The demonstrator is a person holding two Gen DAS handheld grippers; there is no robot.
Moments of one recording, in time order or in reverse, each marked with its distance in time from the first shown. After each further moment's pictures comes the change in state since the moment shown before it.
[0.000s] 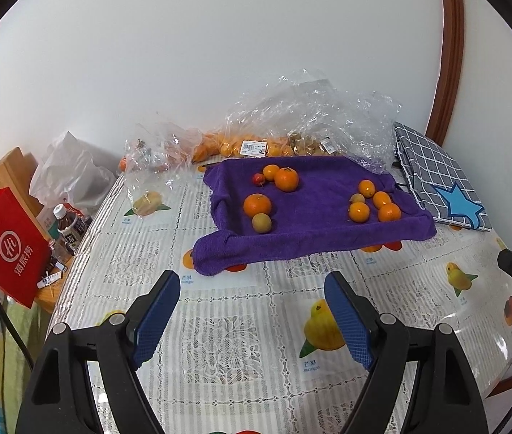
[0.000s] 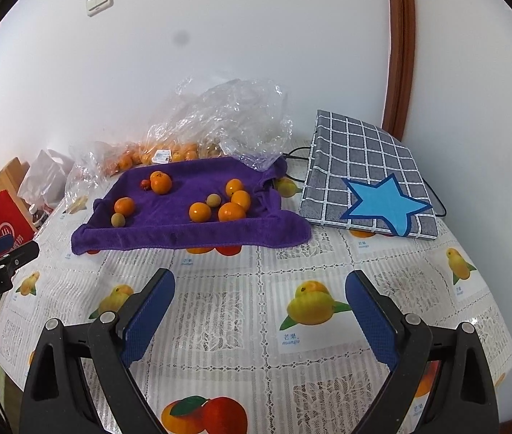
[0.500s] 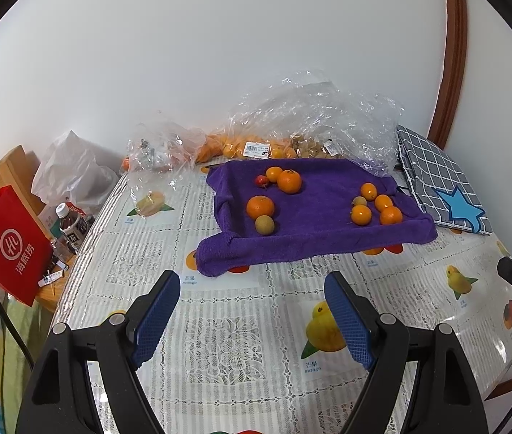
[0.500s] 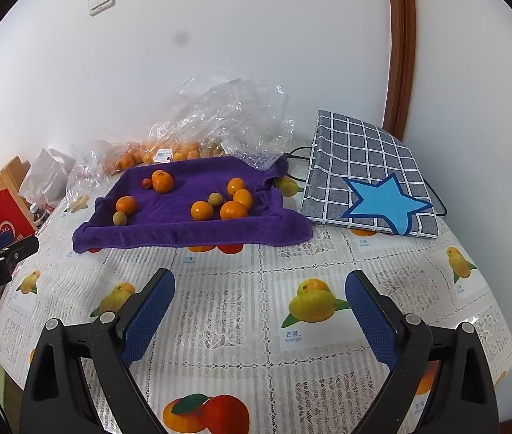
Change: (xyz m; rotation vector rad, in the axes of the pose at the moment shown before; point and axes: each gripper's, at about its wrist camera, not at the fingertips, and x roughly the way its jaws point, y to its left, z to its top) left arm 0.000 0.005 0.000 -0.002 -0.002 0.003; right arm -0.002 0.001 -0.002 -0.001 -0.001 0.002
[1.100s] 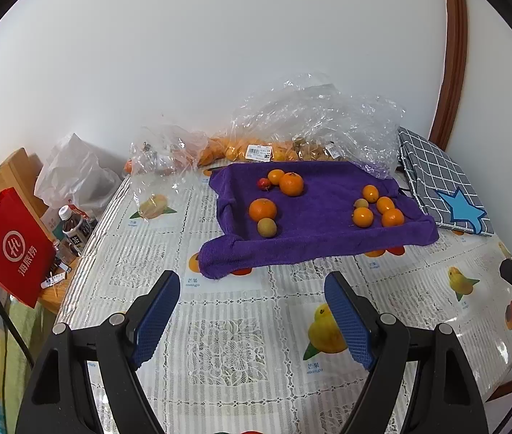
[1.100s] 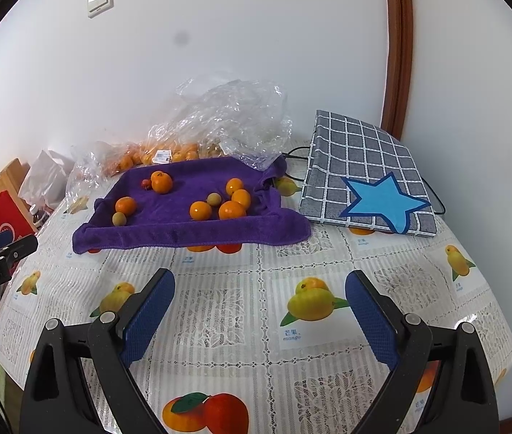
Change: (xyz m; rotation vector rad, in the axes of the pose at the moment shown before) left arm -0.004 0.000 0.004 0.000 -0.007 0.011; right arm -0.001 -0.001 -0.001 0.003 -0.002 0.000
